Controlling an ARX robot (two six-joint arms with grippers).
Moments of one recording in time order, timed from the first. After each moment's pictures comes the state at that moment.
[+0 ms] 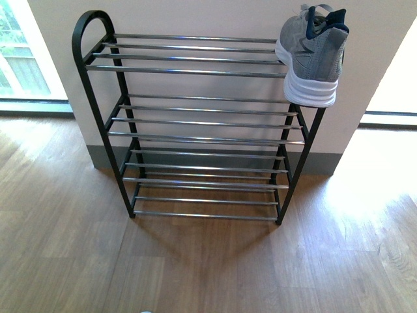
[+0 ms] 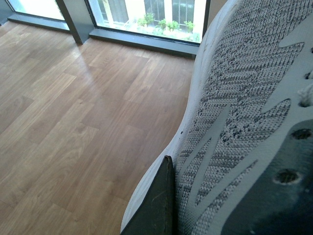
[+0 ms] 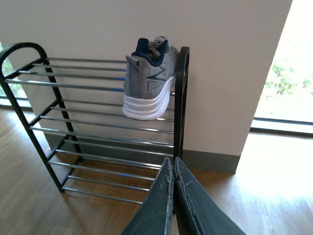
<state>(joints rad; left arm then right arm) 0.13 1.12 0.36 0.41 -0.21 -0.02 -0.18 0.85 0.03 0.81 -0.17 0.00</state>
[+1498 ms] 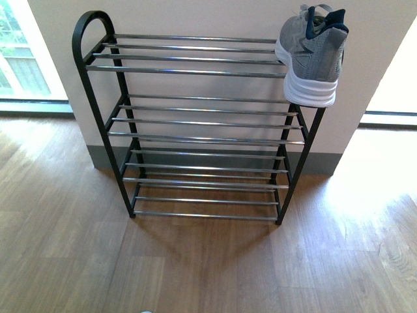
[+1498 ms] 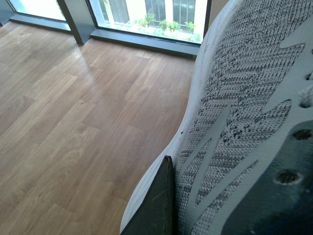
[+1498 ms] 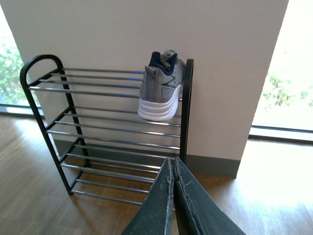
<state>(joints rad) 0.13 1.12 0.36 0.41 -0.21 -0.02 0.00 0.01 0.02 0.00 0.00 0.00</state>
